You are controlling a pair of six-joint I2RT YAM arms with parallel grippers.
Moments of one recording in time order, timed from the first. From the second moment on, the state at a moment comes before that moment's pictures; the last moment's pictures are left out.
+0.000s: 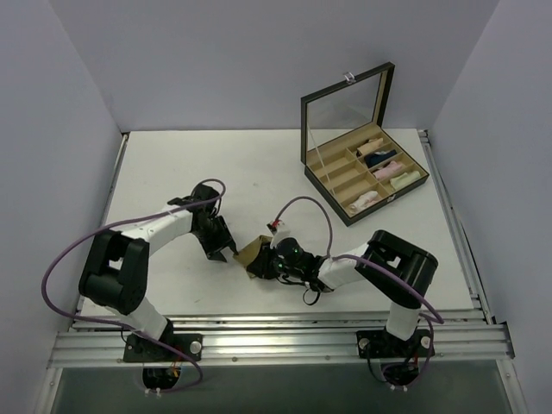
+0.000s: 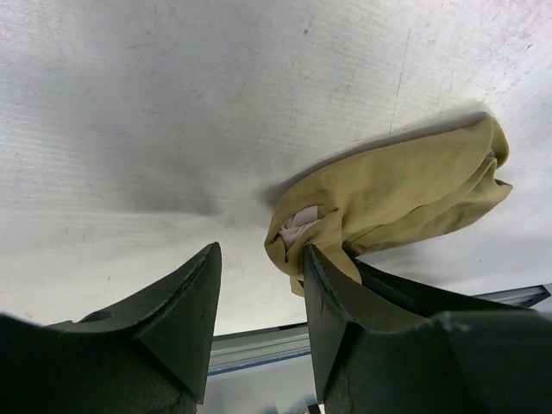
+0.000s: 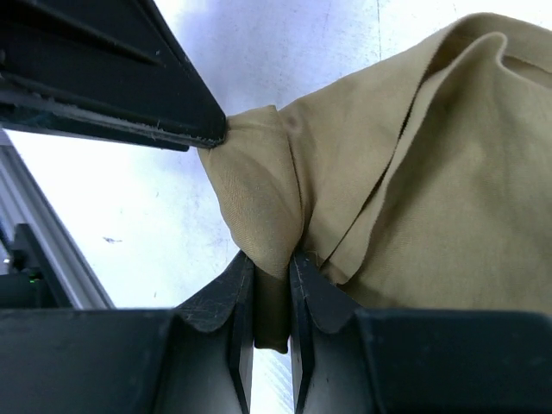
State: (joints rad) left arm -0.37 1.64 1.00 -0.70 0.21 -0.86; right arm 0.98 1.79 0.61 0.64 -0.03 0.76
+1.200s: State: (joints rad) left arm -0.50 1.71 0.94 -0.41 0.25 -0.84; right arm 0.95 1.82 0.59 0.73 -0.08 0.83
